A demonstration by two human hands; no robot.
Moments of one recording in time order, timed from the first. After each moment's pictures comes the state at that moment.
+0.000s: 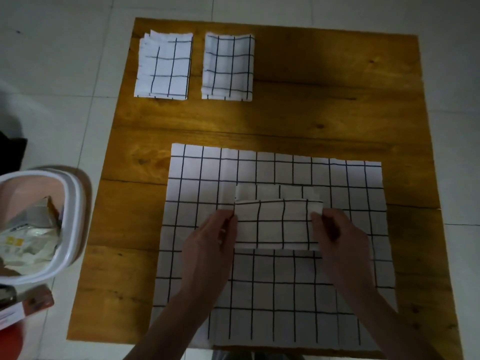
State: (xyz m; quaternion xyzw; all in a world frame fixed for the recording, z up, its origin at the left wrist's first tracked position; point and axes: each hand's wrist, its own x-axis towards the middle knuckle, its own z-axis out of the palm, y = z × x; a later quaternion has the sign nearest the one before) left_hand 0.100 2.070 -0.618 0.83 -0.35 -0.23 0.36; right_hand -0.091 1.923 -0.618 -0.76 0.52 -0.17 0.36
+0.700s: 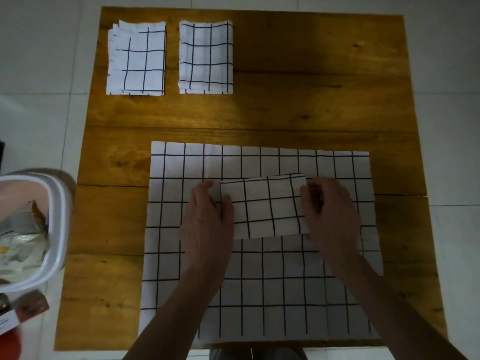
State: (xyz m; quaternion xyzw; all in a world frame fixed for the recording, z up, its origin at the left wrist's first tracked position) left_hand 0.095 2.019 -0.627 0.89 -0.28 -0.16 0.31; right_hand -0.075 1.886 -0.633 -0.81 0.53 -0.15 0.21
